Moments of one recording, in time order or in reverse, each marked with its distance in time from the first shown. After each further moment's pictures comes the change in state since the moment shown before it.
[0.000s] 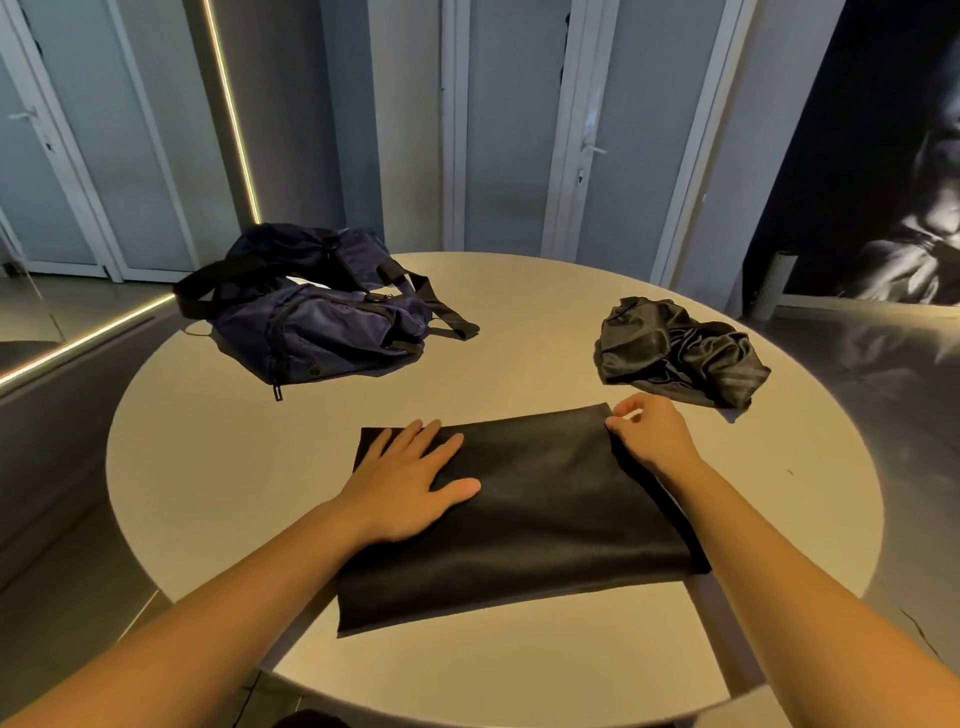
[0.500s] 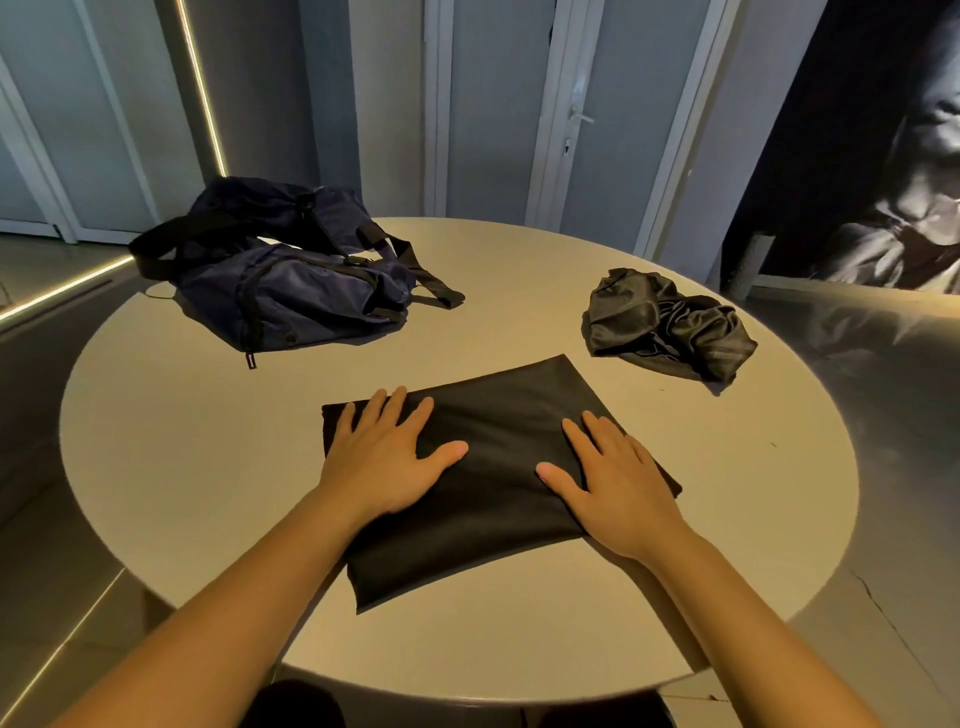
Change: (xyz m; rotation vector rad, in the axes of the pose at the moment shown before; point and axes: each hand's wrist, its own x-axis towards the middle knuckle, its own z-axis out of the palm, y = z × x) left_hand 0.004 0.002 0.014 -0.033 0.099 -0.146; right_hand -0.105 0.011 0.023 -0.509 -0.215 -0.346
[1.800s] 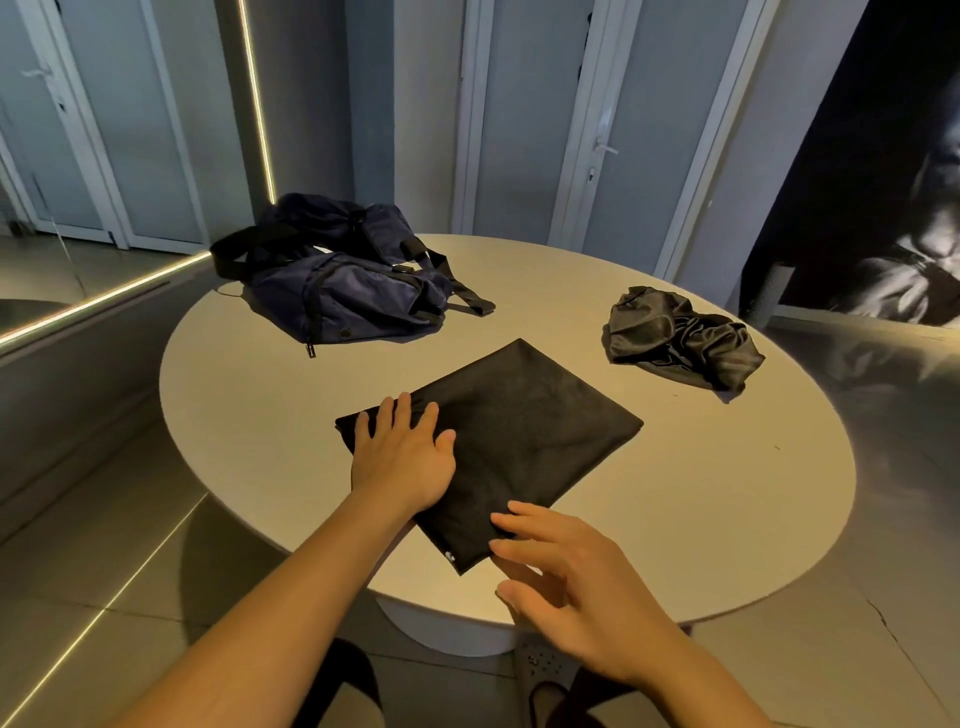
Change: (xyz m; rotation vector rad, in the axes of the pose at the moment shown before) left_hand -0.047 -0.006 0.008 -0.049 0.127 -0.185; right_hand -0.119 -0.077 0.008 0.248 0.056 -0.505
